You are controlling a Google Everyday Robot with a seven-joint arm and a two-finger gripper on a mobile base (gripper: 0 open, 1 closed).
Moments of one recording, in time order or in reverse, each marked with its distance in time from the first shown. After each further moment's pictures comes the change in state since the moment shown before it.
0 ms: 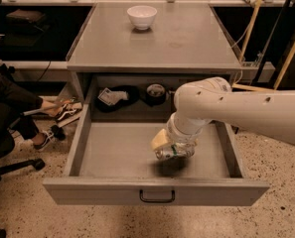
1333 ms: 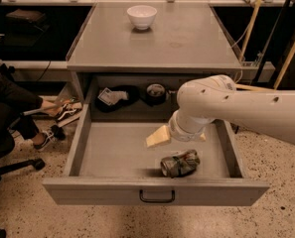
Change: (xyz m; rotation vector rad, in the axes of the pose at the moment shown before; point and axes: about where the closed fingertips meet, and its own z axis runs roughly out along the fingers) arm -0.001 0.000 -0.010 -0.004 -0.015 -0.002
